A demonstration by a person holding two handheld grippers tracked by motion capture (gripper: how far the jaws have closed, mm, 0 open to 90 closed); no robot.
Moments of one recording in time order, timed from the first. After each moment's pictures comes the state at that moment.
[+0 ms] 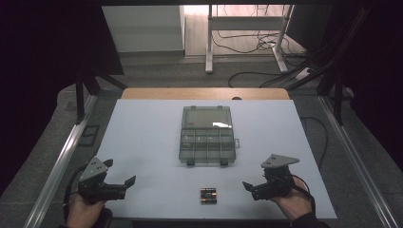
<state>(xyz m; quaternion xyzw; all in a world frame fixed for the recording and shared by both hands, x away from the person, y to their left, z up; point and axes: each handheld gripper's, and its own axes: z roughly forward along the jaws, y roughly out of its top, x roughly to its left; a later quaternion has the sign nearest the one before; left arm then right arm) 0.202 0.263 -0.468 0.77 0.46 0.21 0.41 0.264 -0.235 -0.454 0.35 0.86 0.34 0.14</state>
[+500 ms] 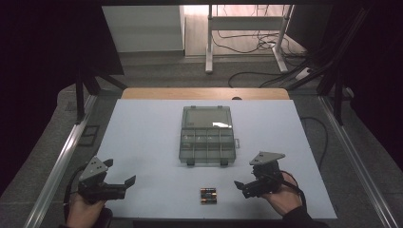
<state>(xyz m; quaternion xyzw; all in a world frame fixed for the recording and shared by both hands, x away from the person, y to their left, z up) 0.203 0.264 -0.469 0.76 0.46 0.20 0.41 0.275 -0.211 -0.457 0.33 0.88 0.32 0.13</state>
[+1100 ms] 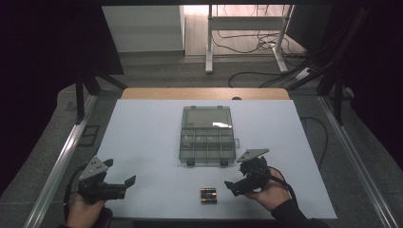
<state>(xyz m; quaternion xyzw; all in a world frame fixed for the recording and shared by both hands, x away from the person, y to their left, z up) 0.203 0.264 -0.469 0.76 0.46 0.20 0.41 0.284 -0.180 -0.461 0.33 0.89 0.30 0.10</state>
